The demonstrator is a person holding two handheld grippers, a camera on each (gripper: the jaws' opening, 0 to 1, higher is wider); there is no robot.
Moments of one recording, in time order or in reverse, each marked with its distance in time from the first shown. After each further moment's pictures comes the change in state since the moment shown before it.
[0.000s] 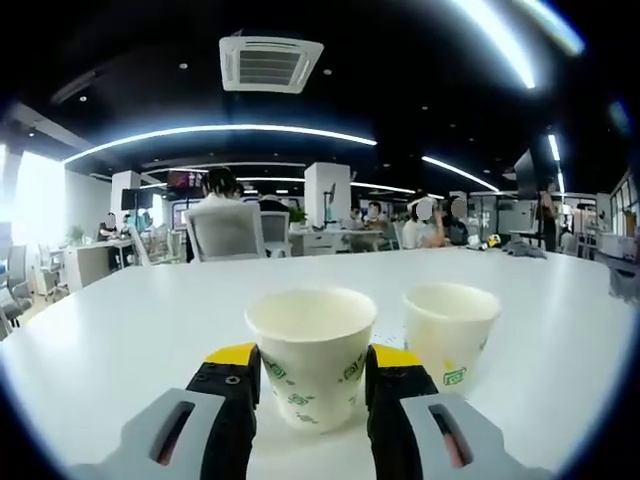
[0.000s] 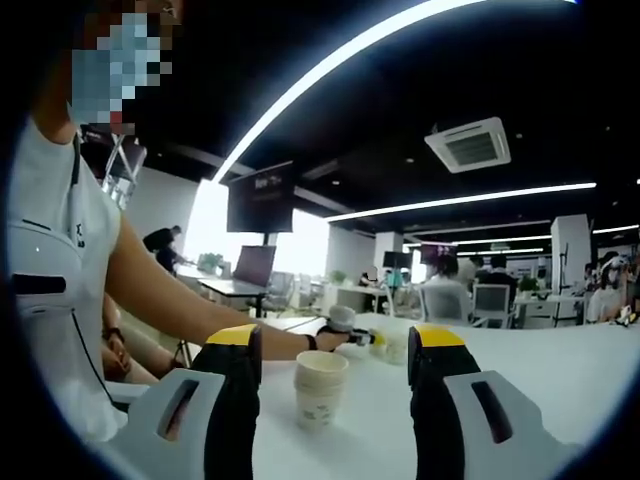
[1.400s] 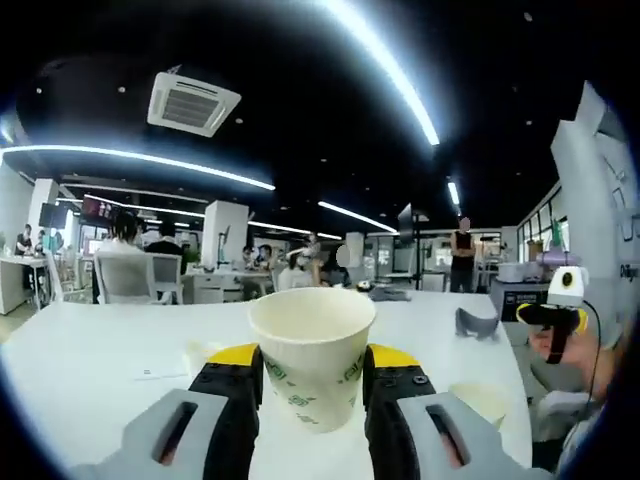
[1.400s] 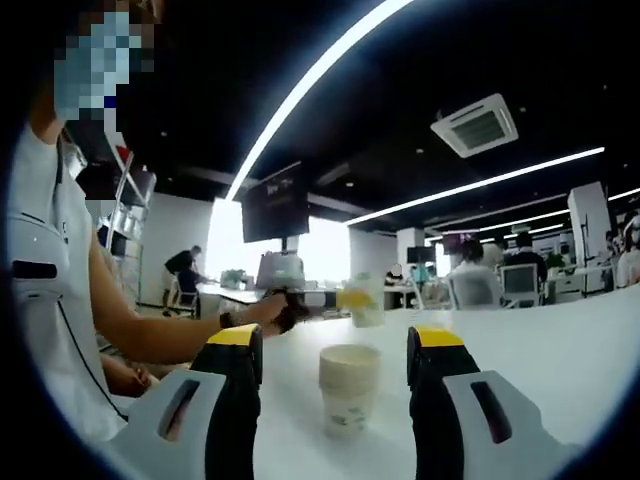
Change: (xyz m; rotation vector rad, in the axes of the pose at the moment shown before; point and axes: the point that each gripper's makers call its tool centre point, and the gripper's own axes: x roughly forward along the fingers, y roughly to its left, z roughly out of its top) left arm -0.256 -0.179 0.106 -0.014 -0.173 -0.506; right arm 0.038 0.017 -0.043 0.132 -0.028 0.096
